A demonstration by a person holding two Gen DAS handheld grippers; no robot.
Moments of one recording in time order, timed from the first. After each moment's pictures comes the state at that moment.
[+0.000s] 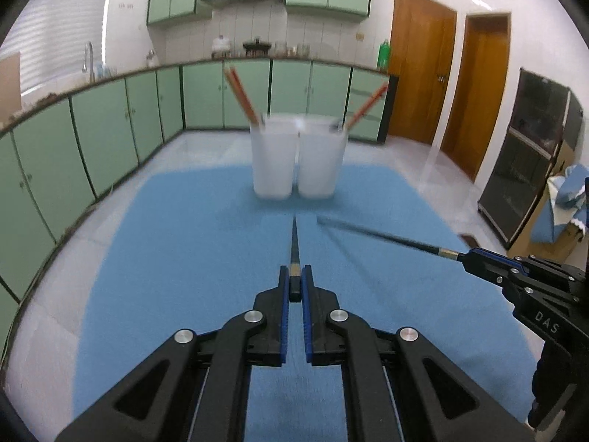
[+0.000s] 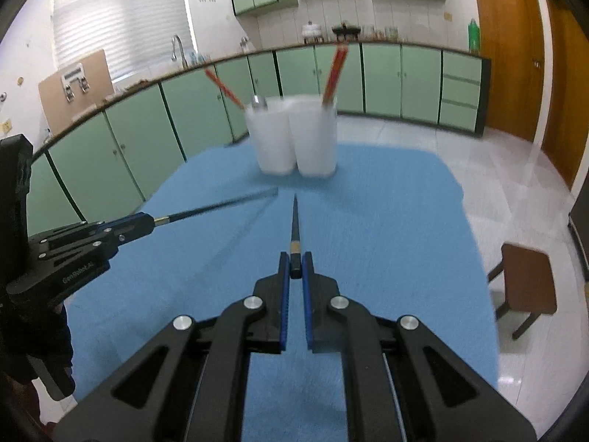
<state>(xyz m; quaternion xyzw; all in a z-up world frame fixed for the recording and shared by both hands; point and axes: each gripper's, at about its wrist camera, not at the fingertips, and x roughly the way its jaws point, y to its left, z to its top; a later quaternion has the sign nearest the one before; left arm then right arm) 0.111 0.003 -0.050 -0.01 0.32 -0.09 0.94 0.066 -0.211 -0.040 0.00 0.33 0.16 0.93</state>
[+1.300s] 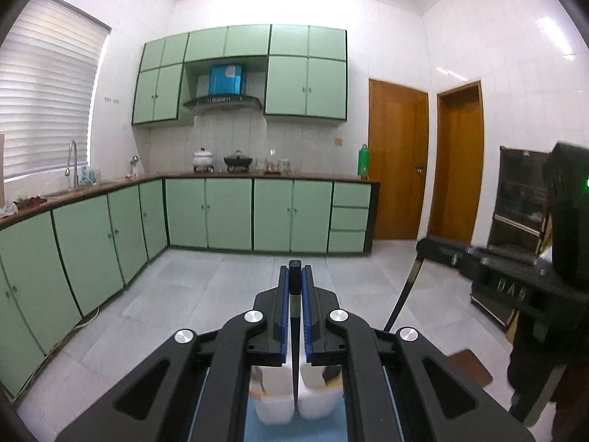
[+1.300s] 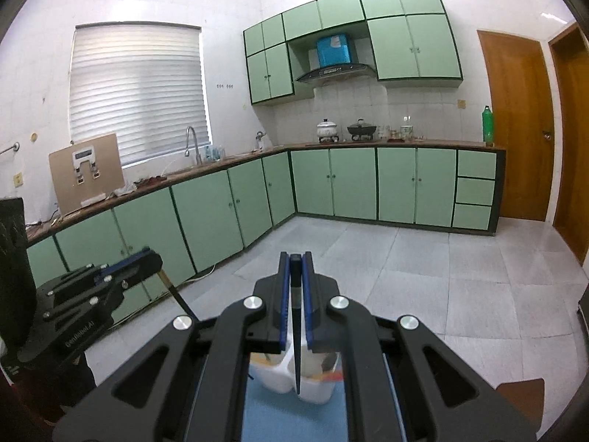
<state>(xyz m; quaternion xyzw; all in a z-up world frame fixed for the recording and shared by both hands) 0.259 -0.006 0.149 0.00 0.12 -0.13 0.98 0.254 -0.206 0.167 0.02 0.17 0.18 0.97</state>
